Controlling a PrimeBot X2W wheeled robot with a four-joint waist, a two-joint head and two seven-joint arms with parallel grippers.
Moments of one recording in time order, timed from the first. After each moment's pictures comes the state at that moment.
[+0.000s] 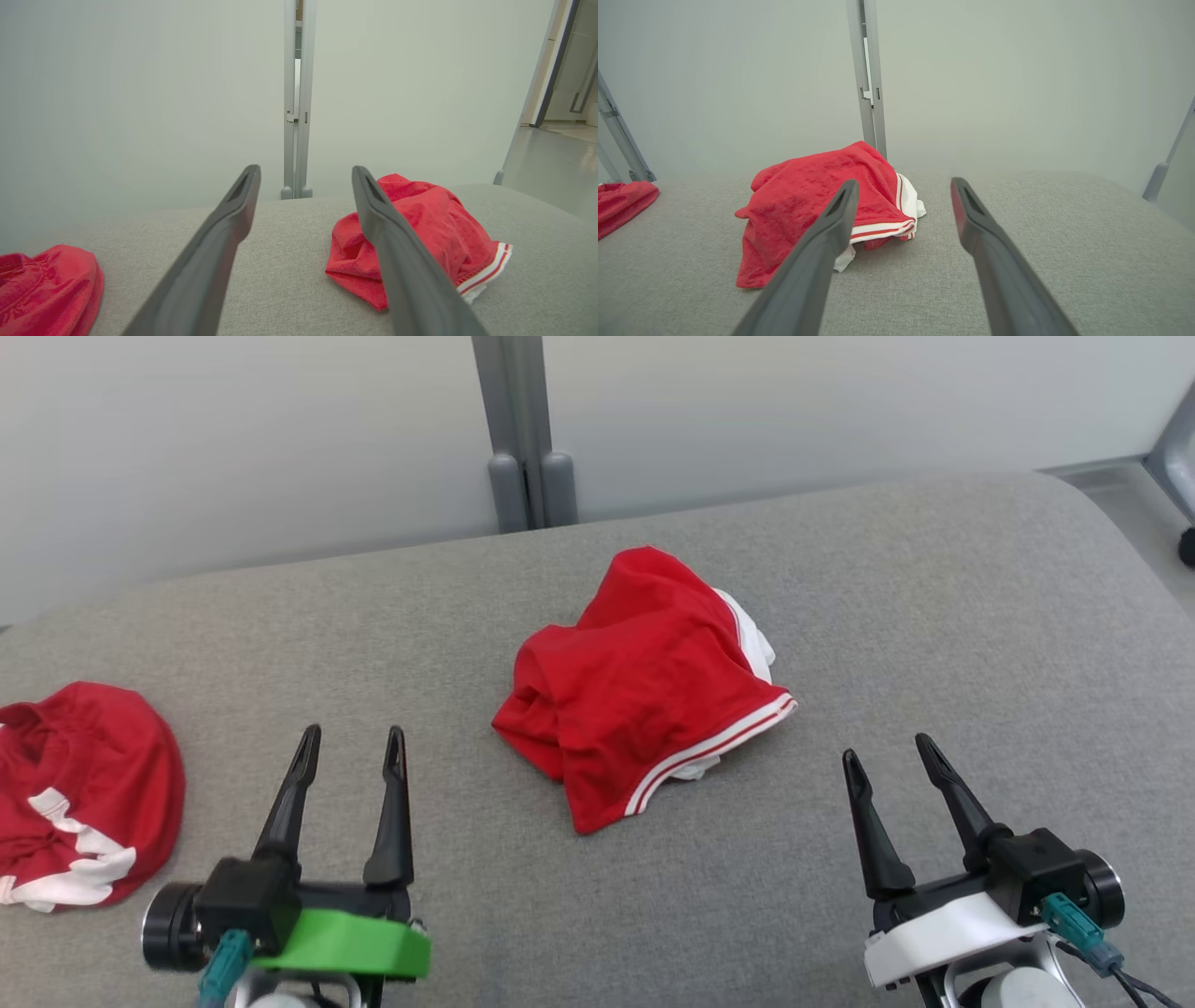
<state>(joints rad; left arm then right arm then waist) -0.06 0.16 -0.27 0.04 -0.29 0.06 -0.26 0.01 -0.05 0.09 0.09 0.08 0.13 -0.26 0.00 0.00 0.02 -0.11</state>
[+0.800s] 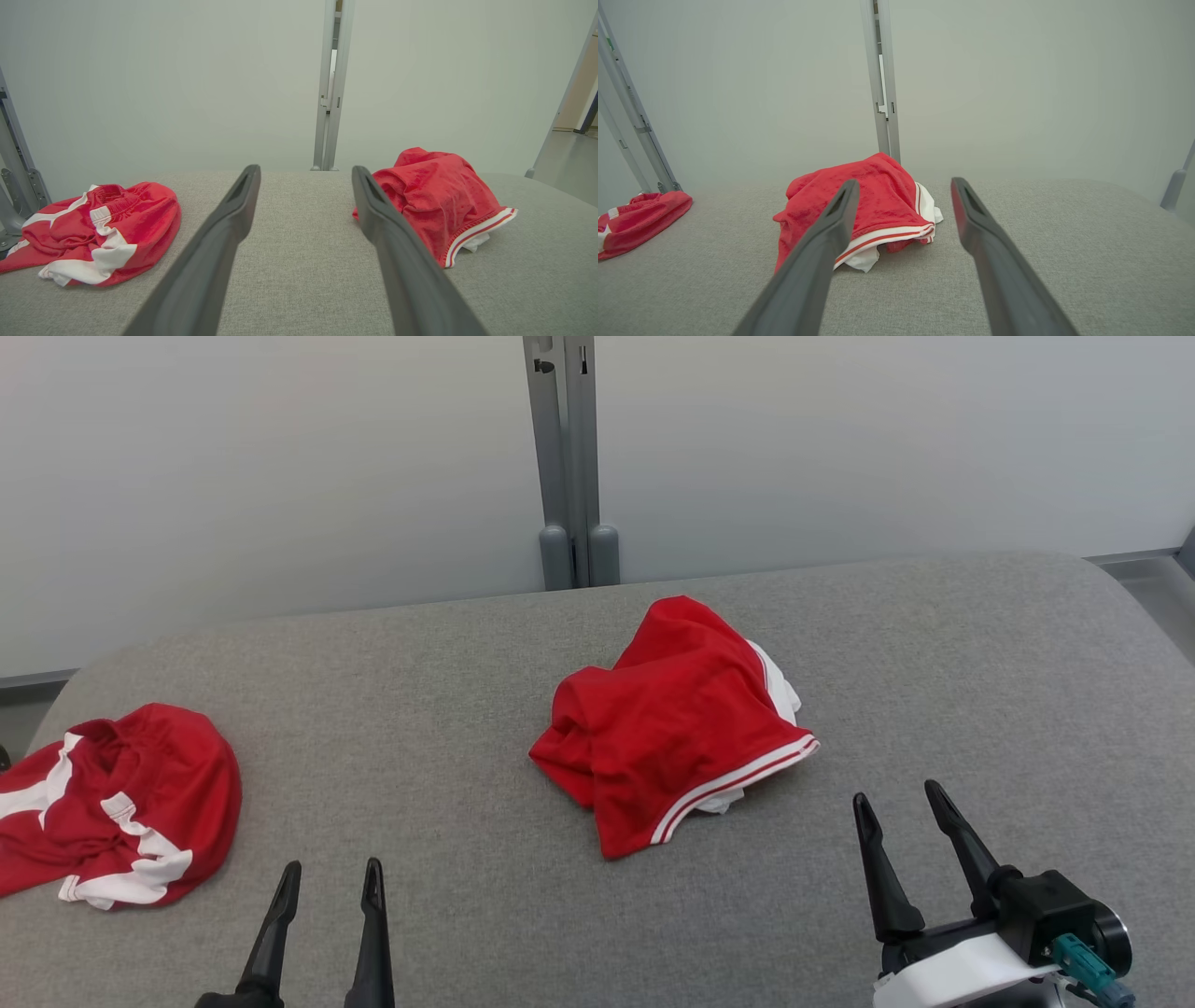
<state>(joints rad) 0.23 0.05 -0.09 -0.05 -0.18 -0.05 -0.26 0.10 -0.05 0.09 0.07 0.11 0.13 -0.26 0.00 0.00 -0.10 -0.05</state>
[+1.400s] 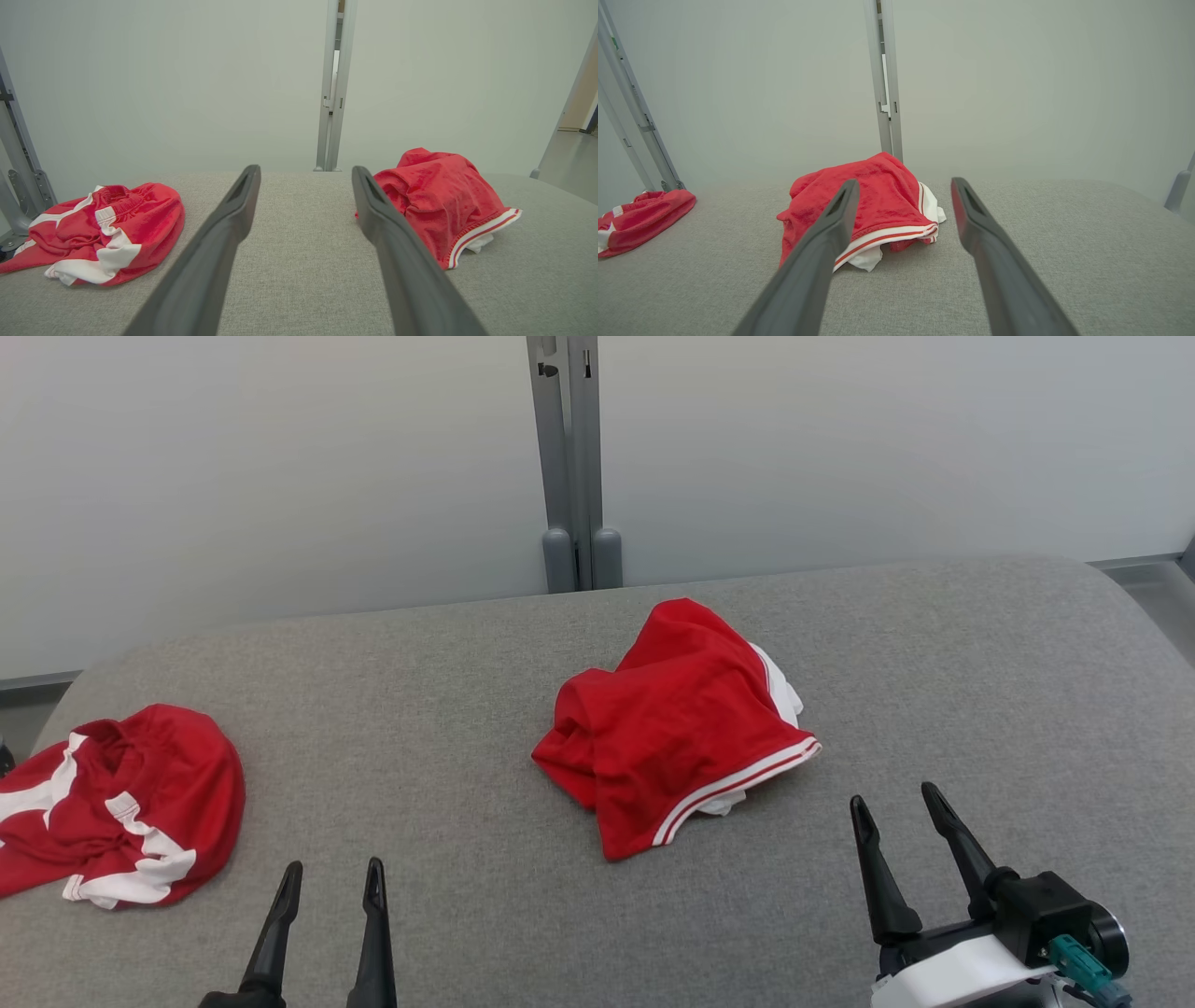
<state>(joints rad) 0.23 0.05 -0.09 -0.05 -0.17 -0.04 -0.26 0.10 -0.05 0.09 0.07 0.11 0.13 -0.26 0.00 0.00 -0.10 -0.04</state>
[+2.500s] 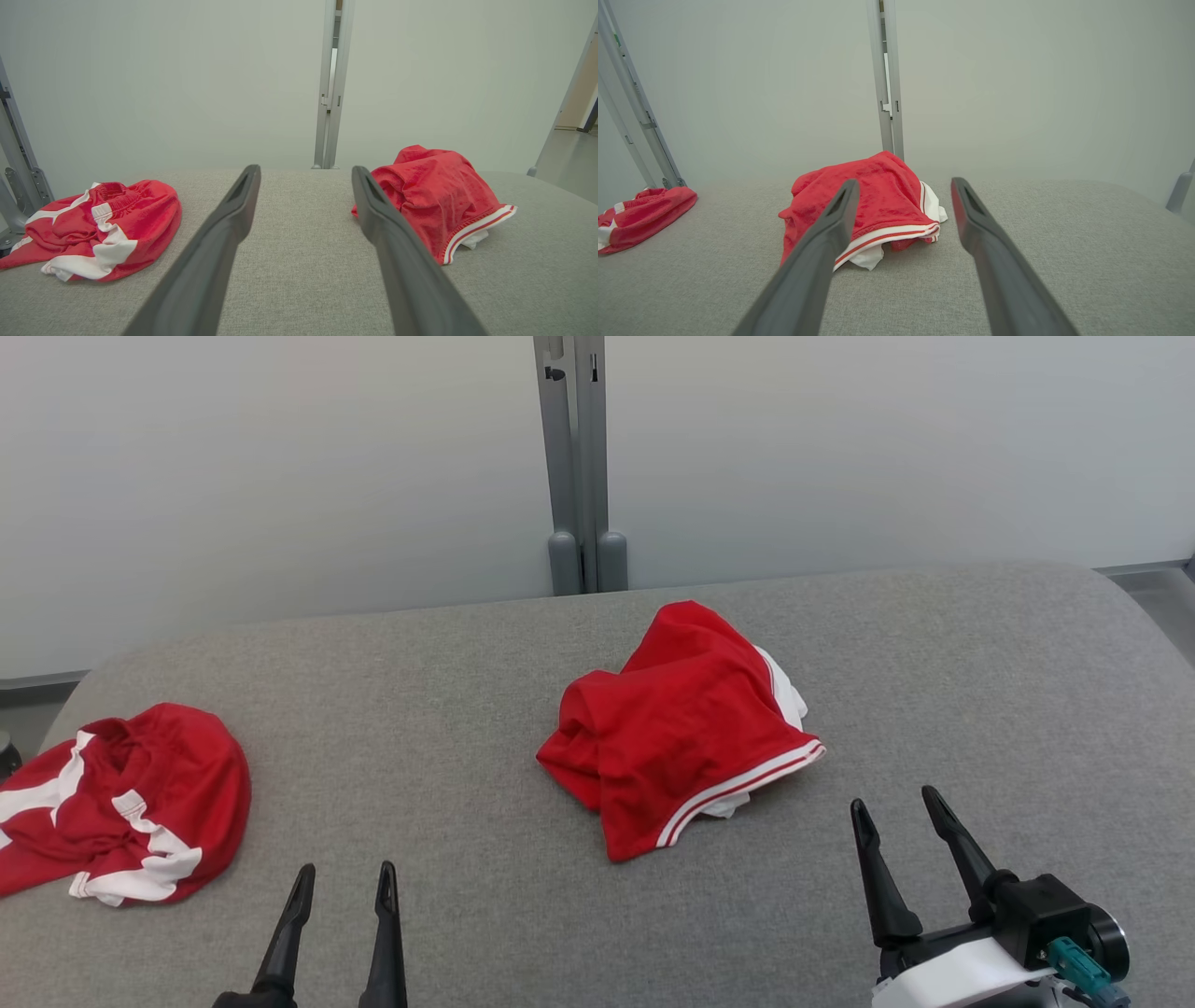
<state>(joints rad) 0.23 0.05 -0.11 -0.04 -0.17 -0.03 -0.26 0.10 -0.05 0.09 0.08 0.11 0.13 -0.26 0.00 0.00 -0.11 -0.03</state>
